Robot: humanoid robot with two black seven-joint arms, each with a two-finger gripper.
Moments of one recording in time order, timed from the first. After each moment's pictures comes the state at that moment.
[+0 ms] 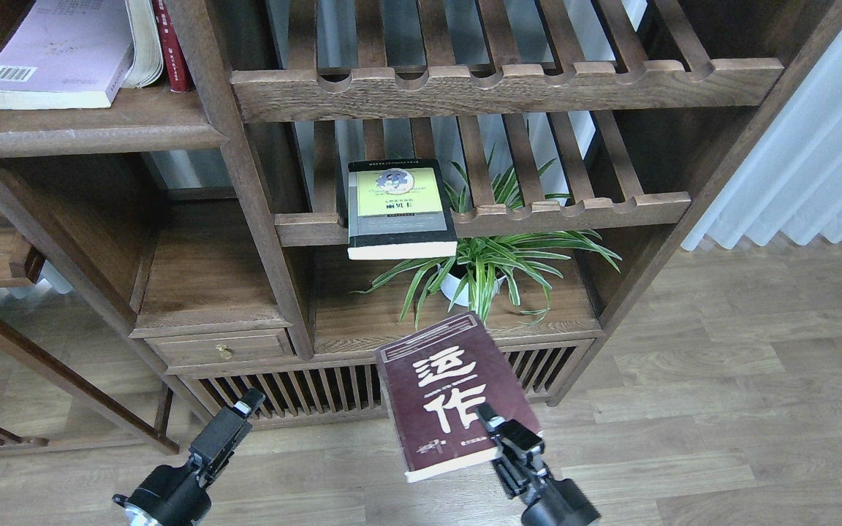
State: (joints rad) left arm 0.08 0.40 -0.63 -1.28 -0.24 -0.49 -0.23; right arm -0.31 0.00 0.90 1.21 0.18 0.58 -0.09
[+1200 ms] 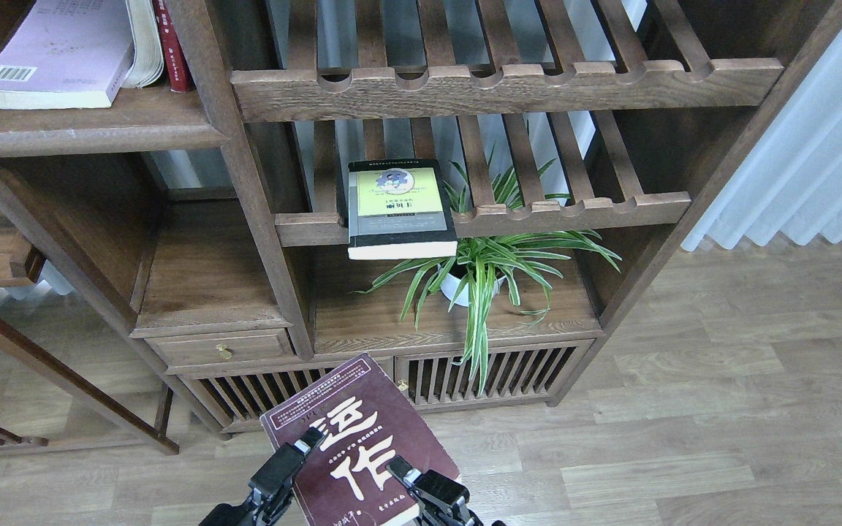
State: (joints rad) left arm 0.08 0.29 -0.48 -1.23 -0.34 -0.49 -0.25; right arm -0.33 0.02 0.79 1.22 0.16 0.58 -0.15
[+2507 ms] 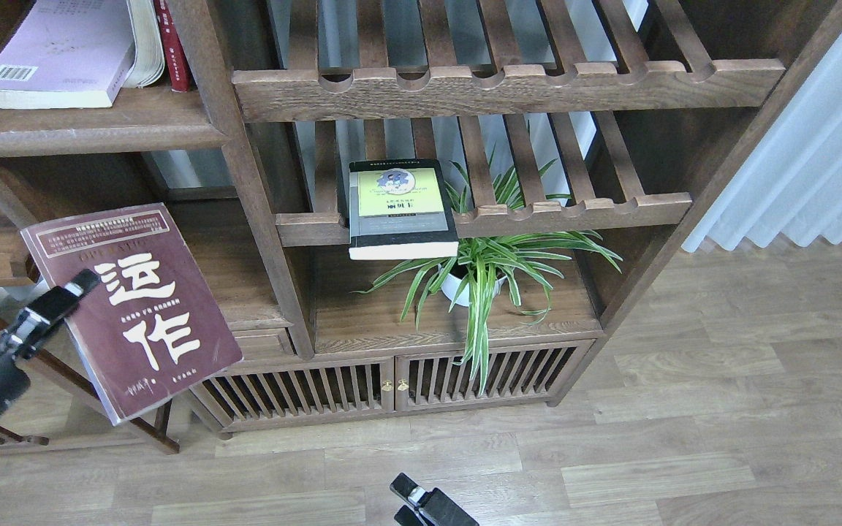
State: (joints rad) left arm -0.23 0.99 -0.74 -1.38 -0.38 -0.49 -0.25; right arm -0.34 0.01 0.80 1.16 0.06 0.58 -0.15
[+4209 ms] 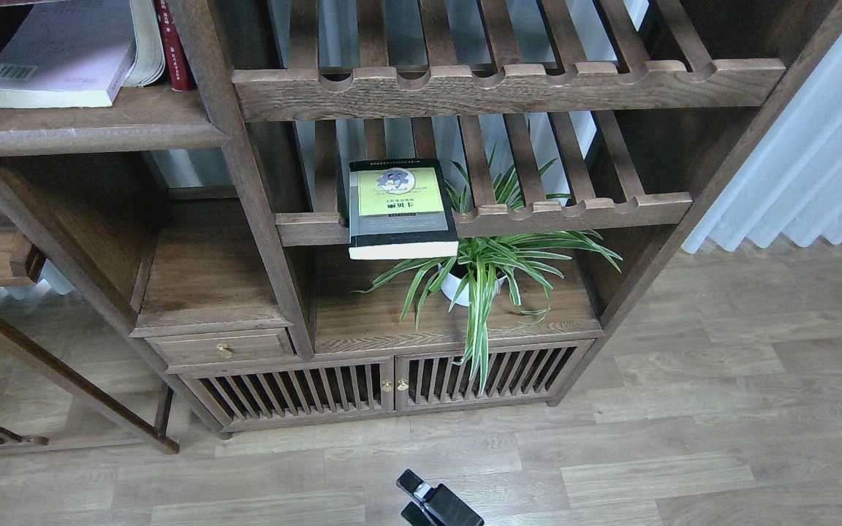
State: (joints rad) left arm -1.16 0.69 -0.87 -0.79 0.33 -0.49 -0.15; right arm -0.33 0.01 0.81 1.15 0.06 0.58 -0.14
